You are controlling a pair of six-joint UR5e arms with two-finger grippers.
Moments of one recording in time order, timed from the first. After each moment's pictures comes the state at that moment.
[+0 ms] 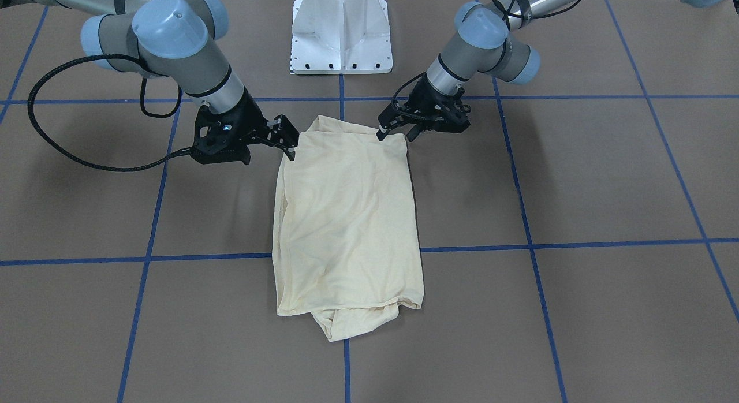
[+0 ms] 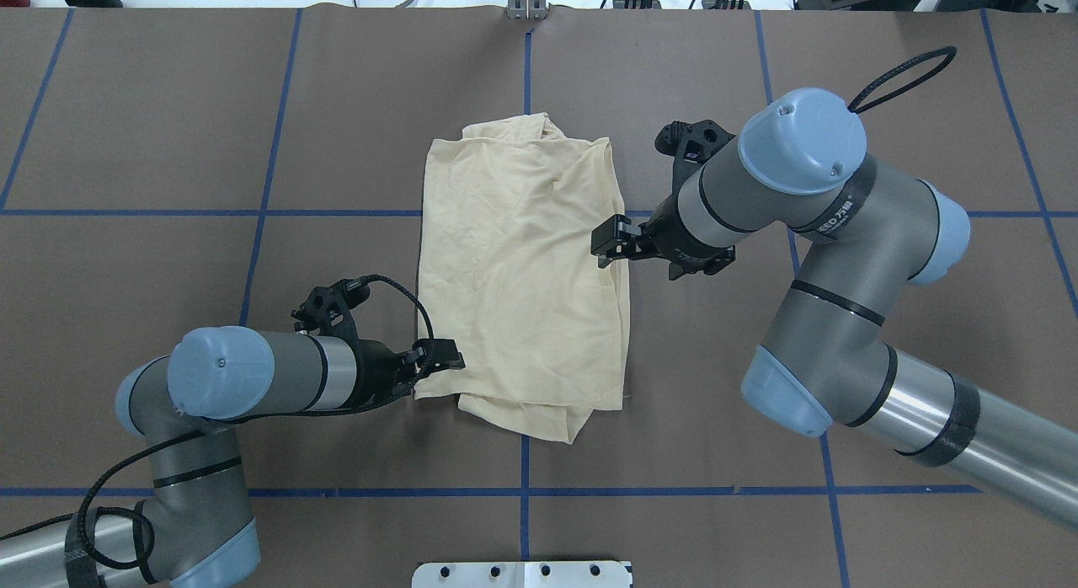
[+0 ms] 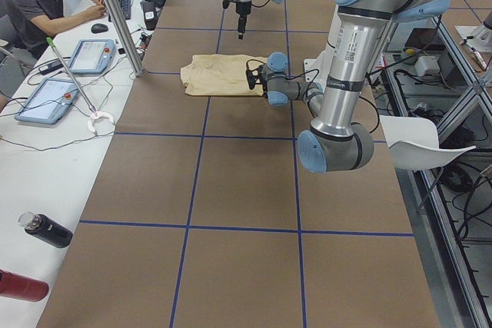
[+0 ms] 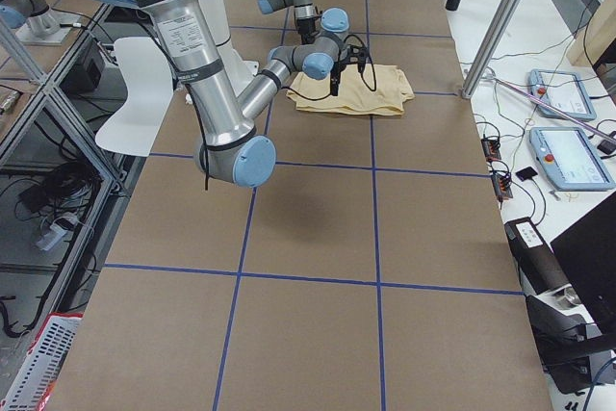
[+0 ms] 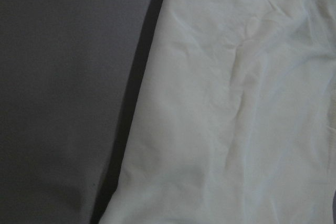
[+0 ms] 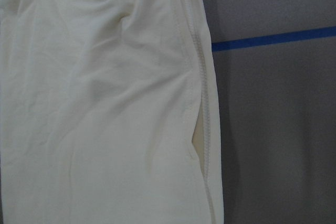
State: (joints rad) left arm -0.37 -1.90 -1.70 -2.41 -1.73 -1.74; right arm 0.65 -1.08 1.81 -1.35 2.04 1.28
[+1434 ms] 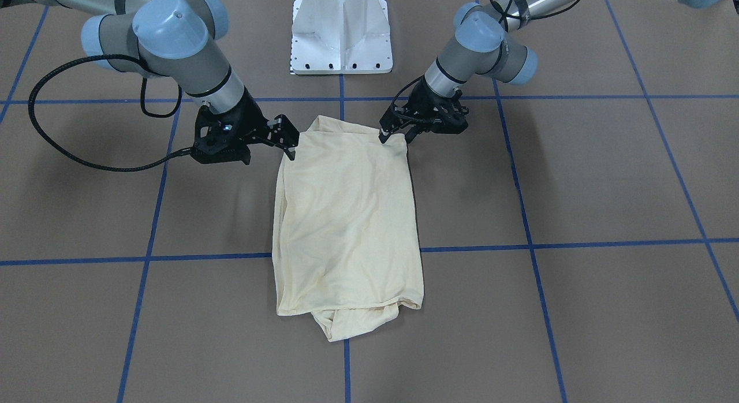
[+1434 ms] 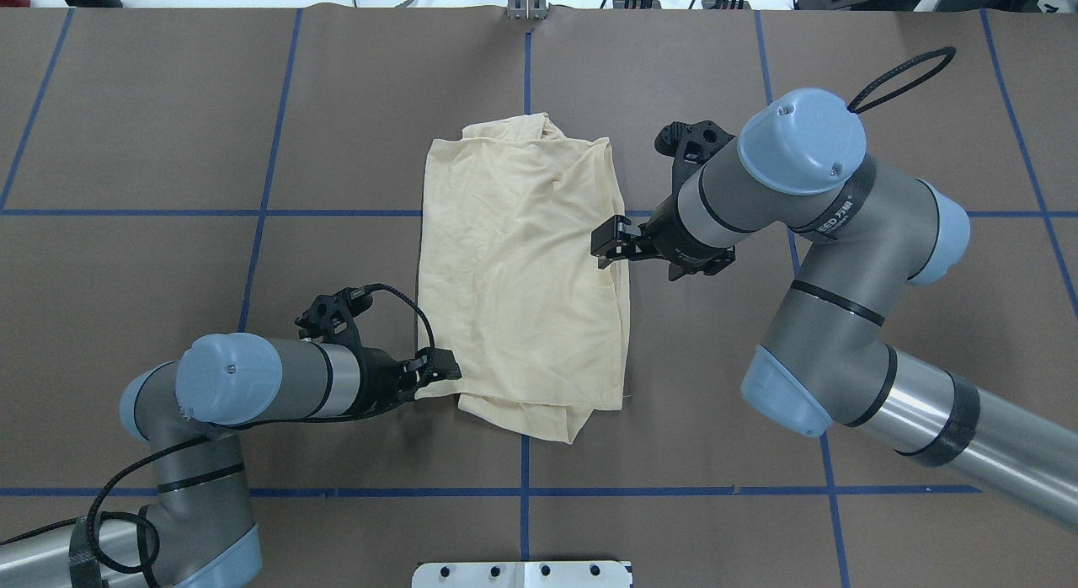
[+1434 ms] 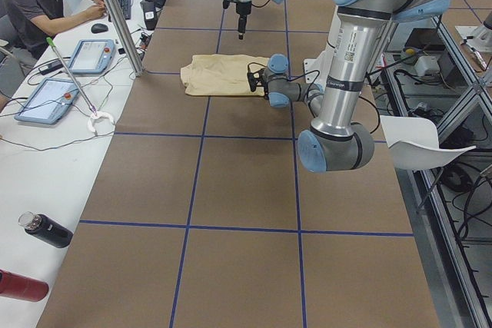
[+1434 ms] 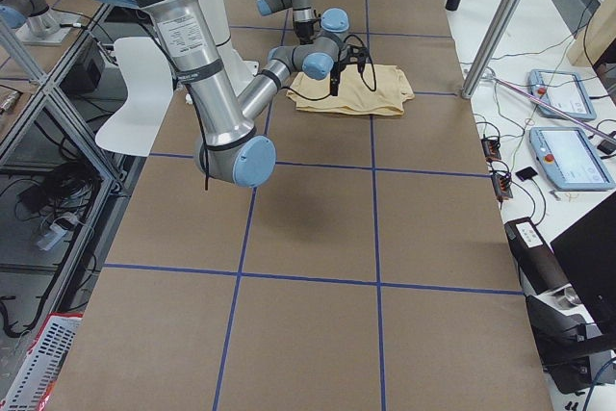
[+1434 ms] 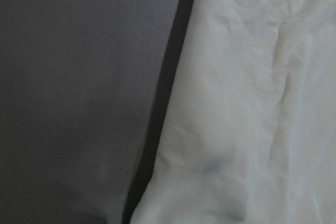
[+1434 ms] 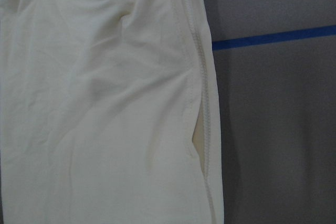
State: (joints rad) left arm -0.36 -1.90 -1.69 -2.39 -1.73 -1.74; right arm 0.65 -1.08 1.81 -1.35 2.04 1.28
